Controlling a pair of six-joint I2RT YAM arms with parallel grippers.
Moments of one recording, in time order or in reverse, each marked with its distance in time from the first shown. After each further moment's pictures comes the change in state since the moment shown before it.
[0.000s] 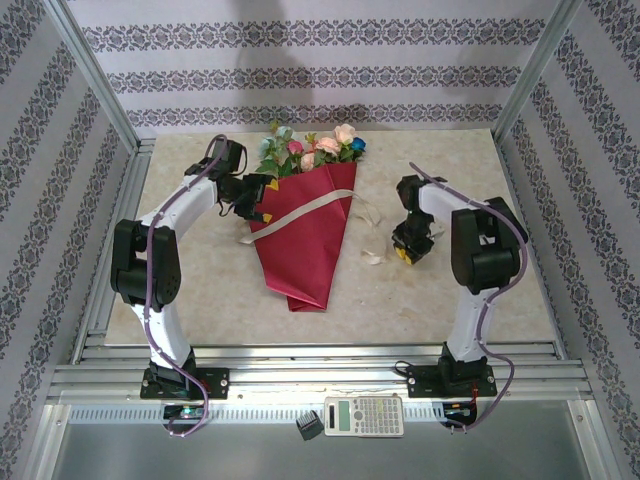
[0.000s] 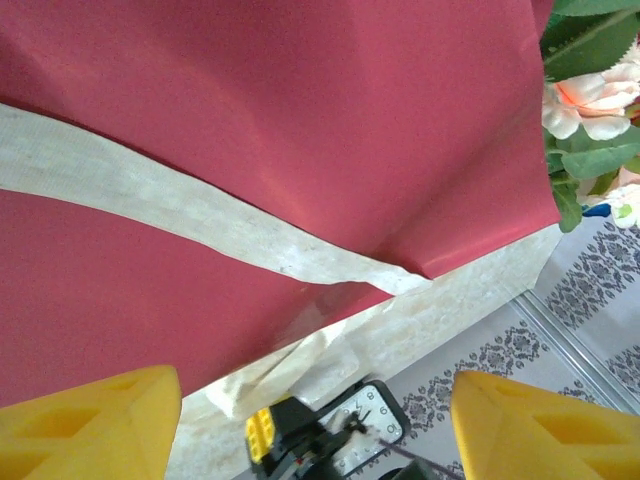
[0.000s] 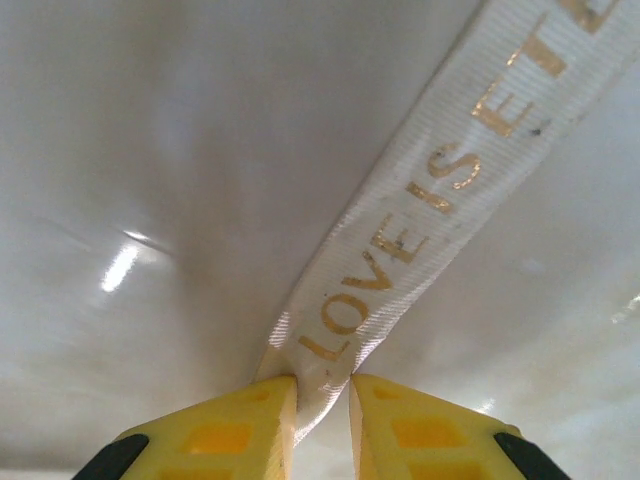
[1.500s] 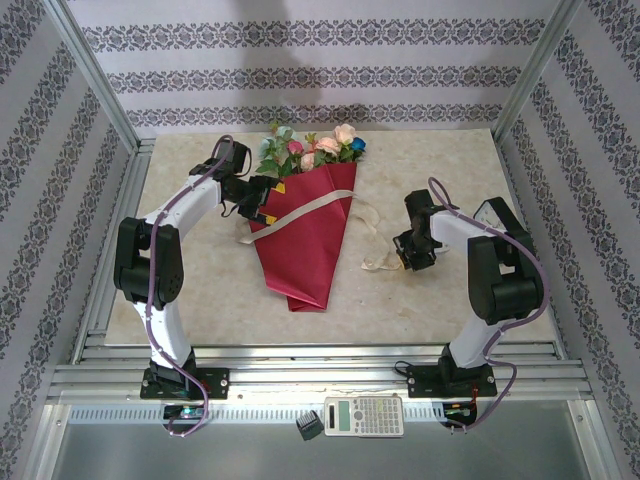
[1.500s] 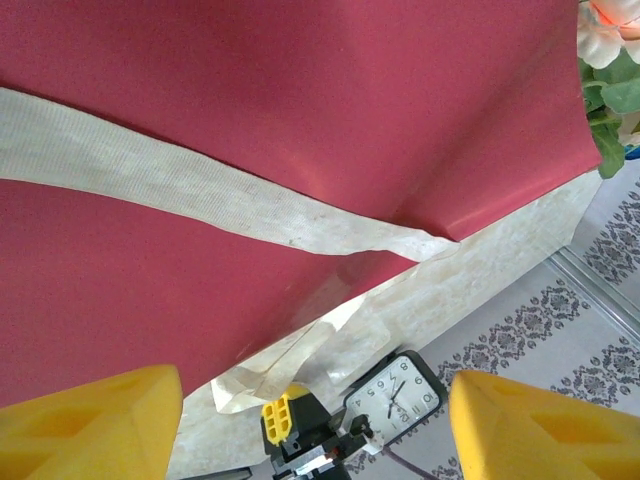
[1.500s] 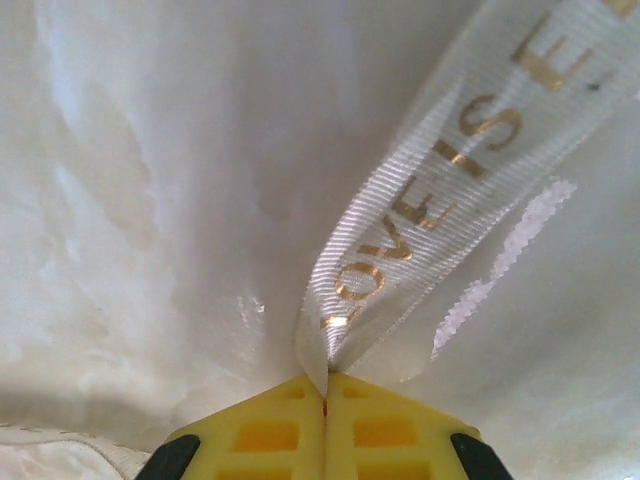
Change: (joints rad) left arm -0.021 0.020 0.005 -0.010 0.048 0.103; right arm 0.004 -0.233 -0.307 0.346 -0.053 0.279
